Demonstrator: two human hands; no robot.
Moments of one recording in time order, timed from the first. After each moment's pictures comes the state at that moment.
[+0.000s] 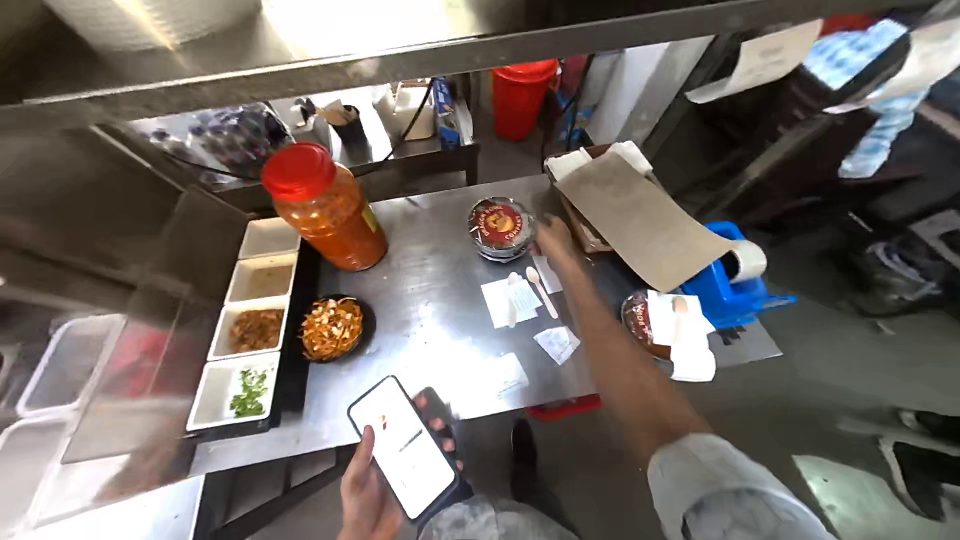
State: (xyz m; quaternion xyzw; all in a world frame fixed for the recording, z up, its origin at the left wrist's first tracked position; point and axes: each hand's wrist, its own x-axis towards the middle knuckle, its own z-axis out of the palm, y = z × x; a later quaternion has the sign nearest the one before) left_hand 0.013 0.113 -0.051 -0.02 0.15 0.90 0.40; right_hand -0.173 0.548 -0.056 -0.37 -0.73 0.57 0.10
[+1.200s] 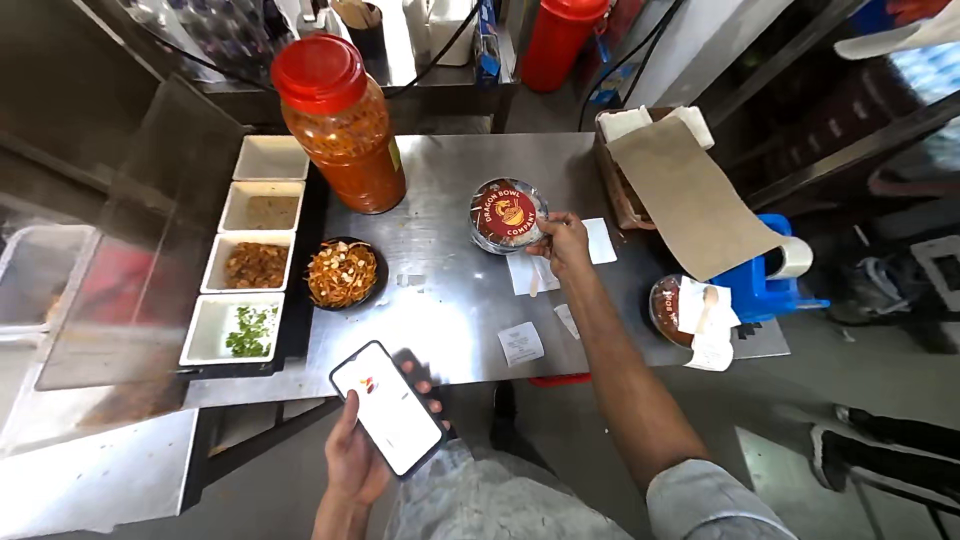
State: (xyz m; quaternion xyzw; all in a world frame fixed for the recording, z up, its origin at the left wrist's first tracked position) left_hand 0.008 0.068 -0.069 -0.04 0.13 0.92 0.37; right_hand -0.145 0.461 -0.062 -0.38 -0.55 0.73 0.12
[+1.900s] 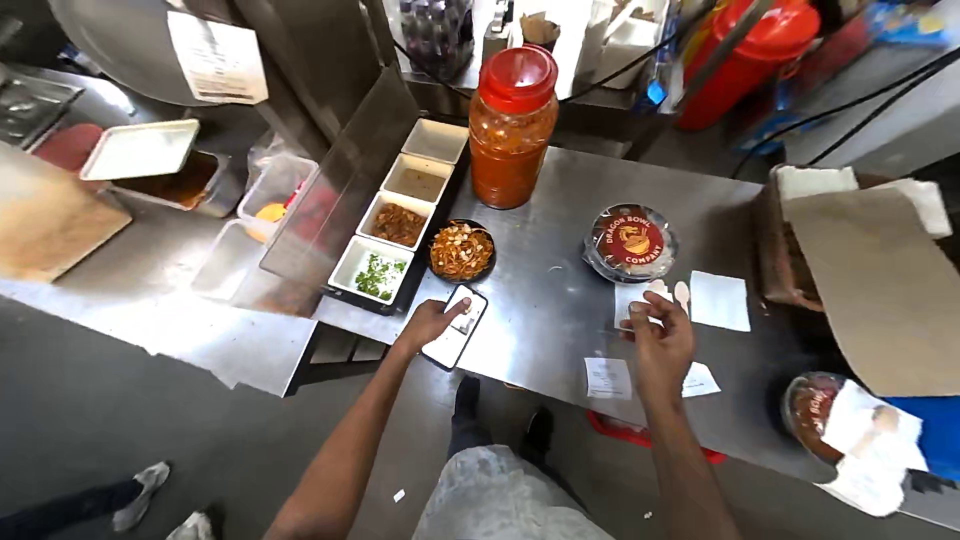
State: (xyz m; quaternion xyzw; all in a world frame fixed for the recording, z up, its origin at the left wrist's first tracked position) left_hand -0.123 0.017 -0.123 -0.08 0.85 0.43 0.30; right_hand -0.045 0.377 -0.066 -0.20 -0.78 0.57 0.18
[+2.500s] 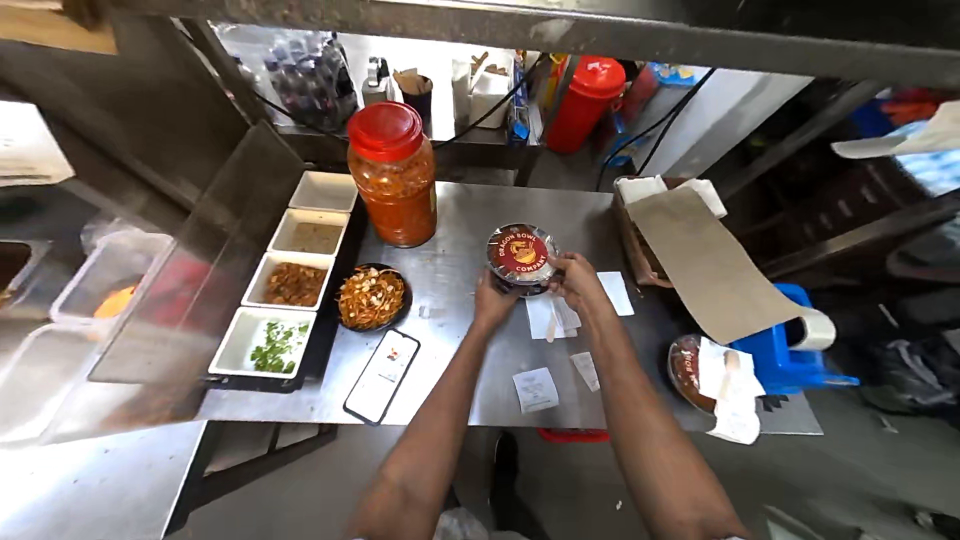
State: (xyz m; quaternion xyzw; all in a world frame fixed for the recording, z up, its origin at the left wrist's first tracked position) left_hand -0.200 0.304 -0.149 0.04 0.77 0.62 0.15; right_hand -0.174 0.465 -0.058 -0.36 -0.61 0.70 0.03
